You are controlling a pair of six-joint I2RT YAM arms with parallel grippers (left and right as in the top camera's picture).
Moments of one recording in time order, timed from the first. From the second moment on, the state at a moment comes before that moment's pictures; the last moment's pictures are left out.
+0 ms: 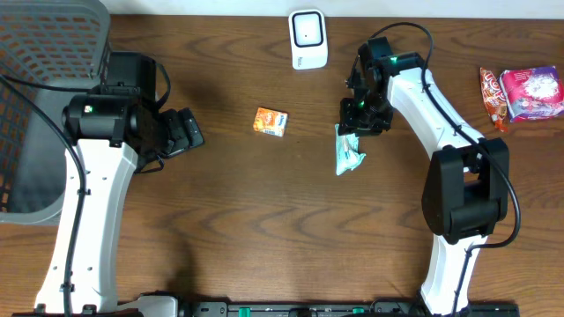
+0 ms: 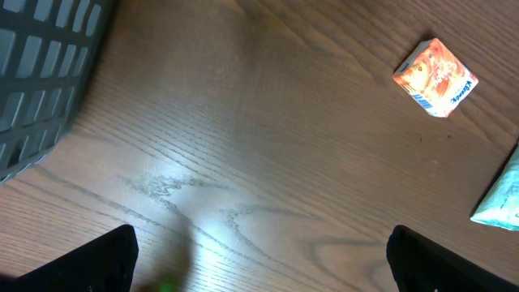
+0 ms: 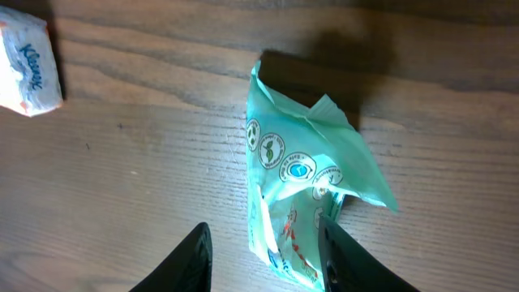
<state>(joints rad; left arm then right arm) -0.04 1.45 1.49 -1.33 0.02 -0.46 0.24 2.12 1.72 -1.11 -0.26 0.23</state>
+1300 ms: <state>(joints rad) -0.04 1.45 1.49 -1.33 0.02 -0.46 0.12 2.12 1.70 -0.65 -0.95 0.63</state>
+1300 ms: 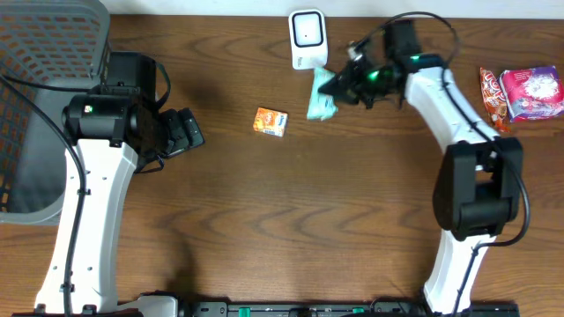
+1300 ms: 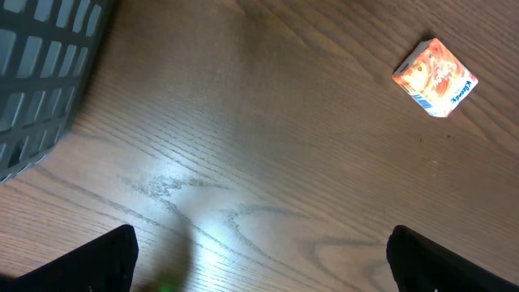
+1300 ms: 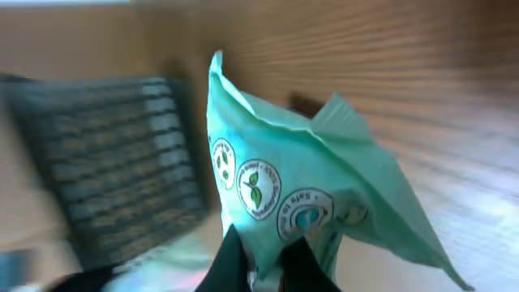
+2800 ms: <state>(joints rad) -0.04 1.45 1.49 -1.33 0.02 -0.46 0.28 2.12 1.75 0.02 -0.31 1.00</state>
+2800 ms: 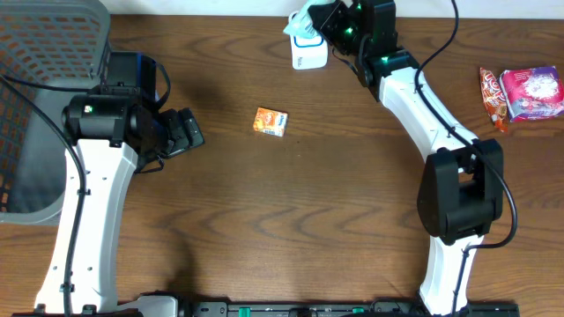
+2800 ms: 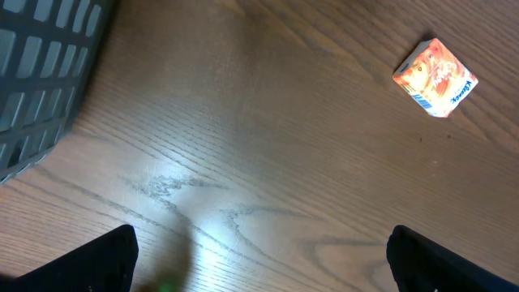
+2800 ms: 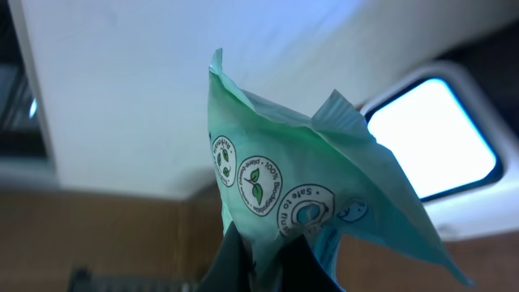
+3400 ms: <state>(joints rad) -0.04 1.45 1.49 -1.33 0.02 -0.46 0.28 2.30 1.79 0.12 -0.33 1.05</state>
